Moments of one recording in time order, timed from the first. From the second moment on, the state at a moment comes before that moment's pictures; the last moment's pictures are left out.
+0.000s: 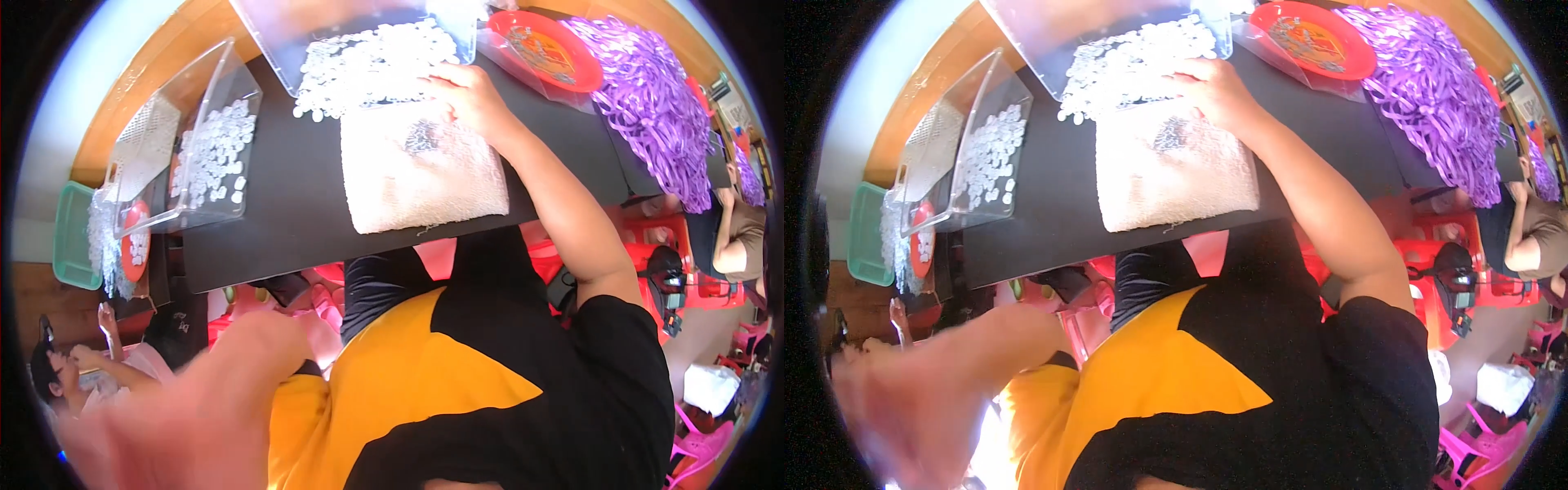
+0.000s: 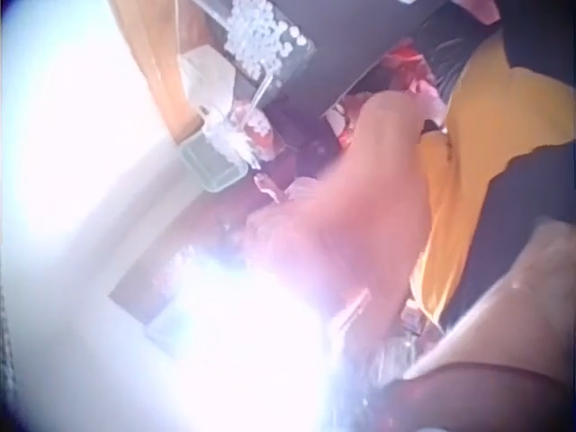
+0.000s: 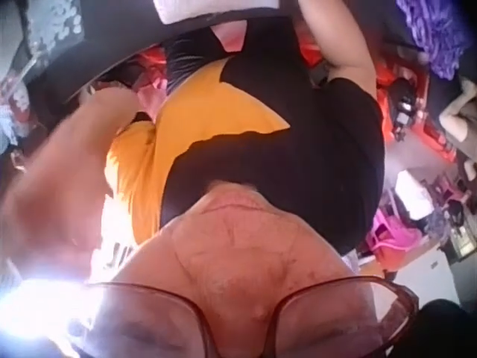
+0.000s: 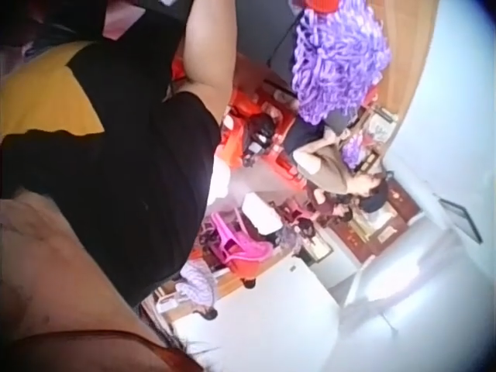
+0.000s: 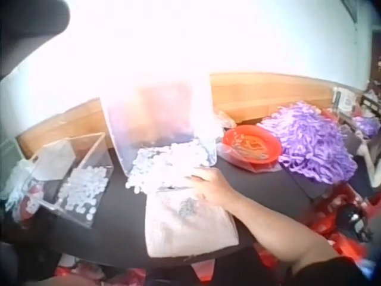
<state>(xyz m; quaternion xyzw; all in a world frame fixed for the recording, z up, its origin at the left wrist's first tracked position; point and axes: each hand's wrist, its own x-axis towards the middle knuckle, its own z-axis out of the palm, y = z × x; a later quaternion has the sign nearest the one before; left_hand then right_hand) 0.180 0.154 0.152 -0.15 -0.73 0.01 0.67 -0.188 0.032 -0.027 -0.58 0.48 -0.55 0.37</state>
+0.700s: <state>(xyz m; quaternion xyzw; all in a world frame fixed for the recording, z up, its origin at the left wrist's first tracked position) -0.013 -0.055 -0.031 0.47 -0.86 0.00 0.22 -0.183 0.033 -0.019 -0.57 0.52 -0.51 0.38</state>
